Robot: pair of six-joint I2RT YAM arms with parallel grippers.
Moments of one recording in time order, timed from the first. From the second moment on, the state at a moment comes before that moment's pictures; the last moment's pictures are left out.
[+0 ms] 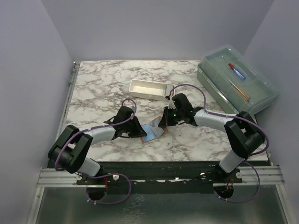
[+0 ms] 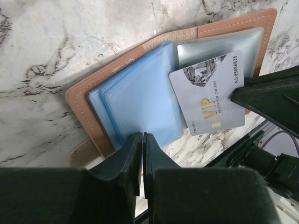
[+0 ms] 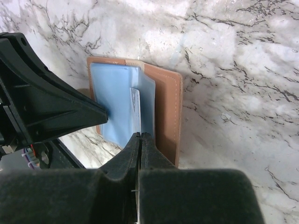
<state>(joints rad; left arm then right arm) -0.54 1.45 0.54 0.05 0.35 -0.87 0.62 1.65 0.88 -0.05 -0.40 0.53</state>
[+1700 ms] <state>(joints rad) -0.53 1.33 0.51 -0.15 0.24 -0.86 0.62 1.76 0.77 0.31 -0.47 0.61</state>
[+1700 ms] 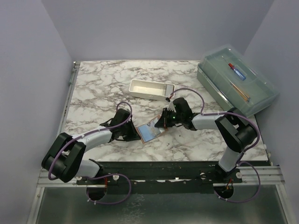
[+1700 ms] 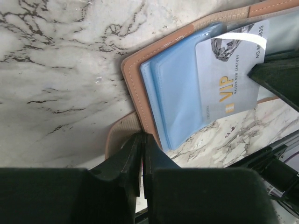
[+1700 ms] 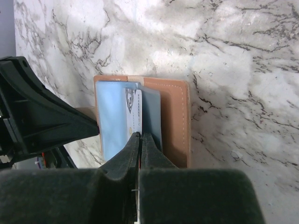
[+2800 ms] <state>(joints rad) -0.54 1.42 0.55 -0.06 0.28 -0.88 0.71 1.75 0.85 0.11 -0.33 0.62</state>
